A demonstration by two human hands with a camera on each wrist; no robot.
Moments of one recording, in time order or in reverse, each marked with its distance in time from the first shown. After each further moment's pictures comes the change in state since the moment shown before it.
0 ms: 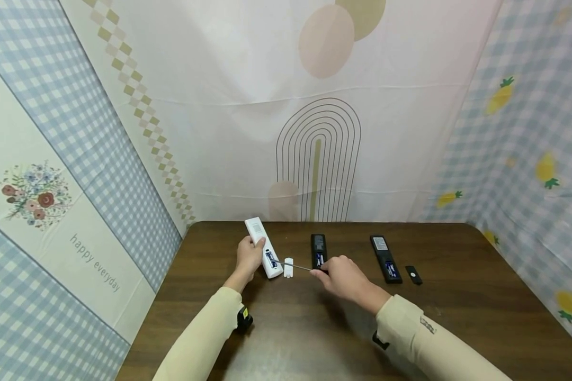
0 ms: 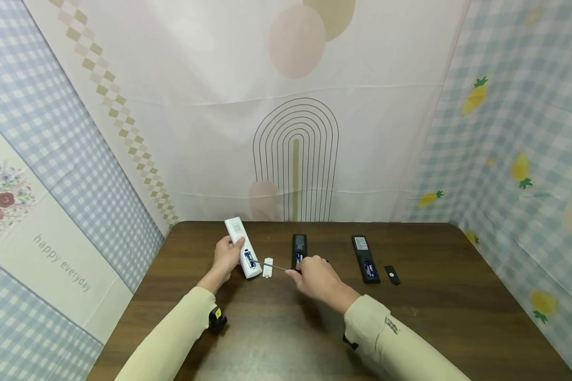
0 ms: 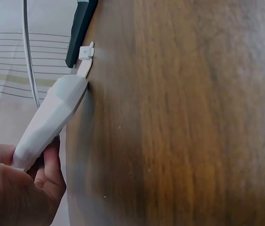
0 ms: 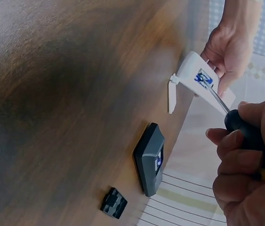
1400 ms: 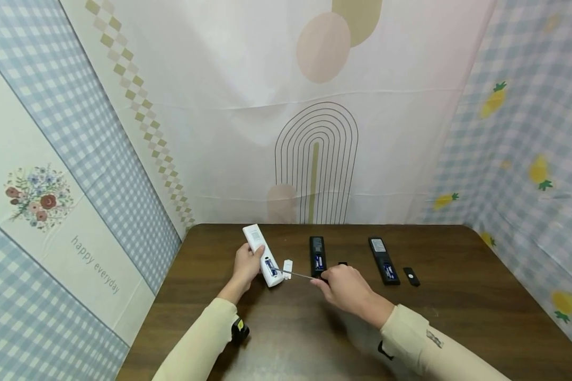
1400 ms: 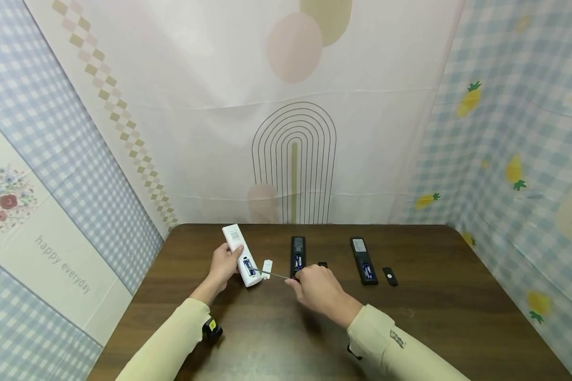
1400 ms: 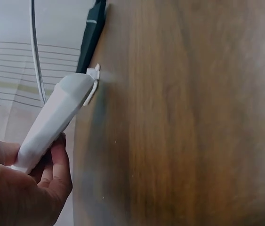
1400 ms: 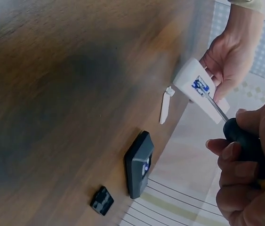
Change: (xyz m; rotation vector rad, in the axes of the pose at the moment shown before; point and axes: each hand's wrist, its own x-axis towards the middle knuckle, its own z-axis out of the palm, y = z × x) left_hand -0.020 -0.001 -0.006 -0.096 -0.072 -0.003; right_hand -0.023 -0.011 -0.003 -0.214 0.120 -0.110
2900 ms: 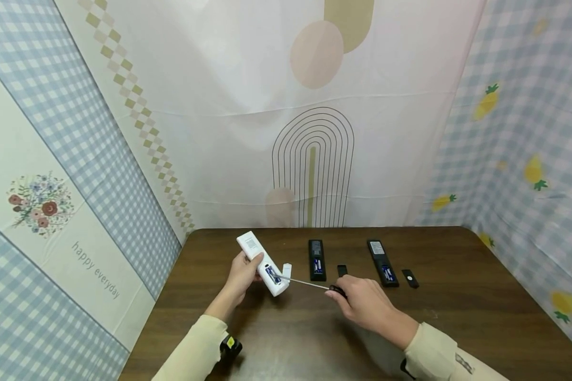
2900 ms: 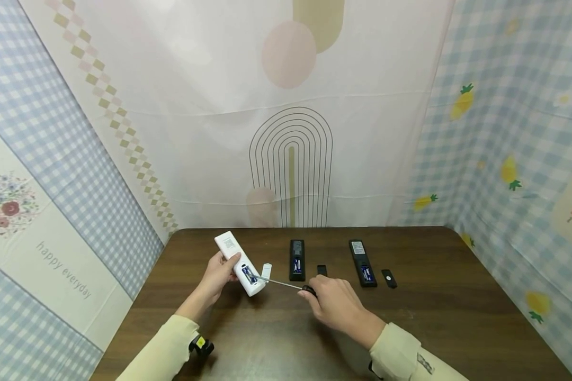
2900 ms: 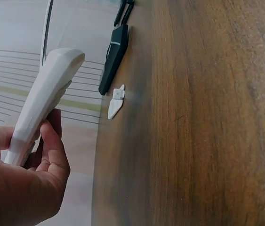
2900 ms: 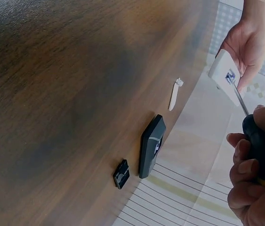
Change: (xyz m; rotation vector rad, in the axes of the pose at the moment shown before) left_hand -0.027 0.013 -0.013 -0.130 -0.123 0.013; right_hand -0.043 0.017 -0.013 -0.016 0.149 -0.066
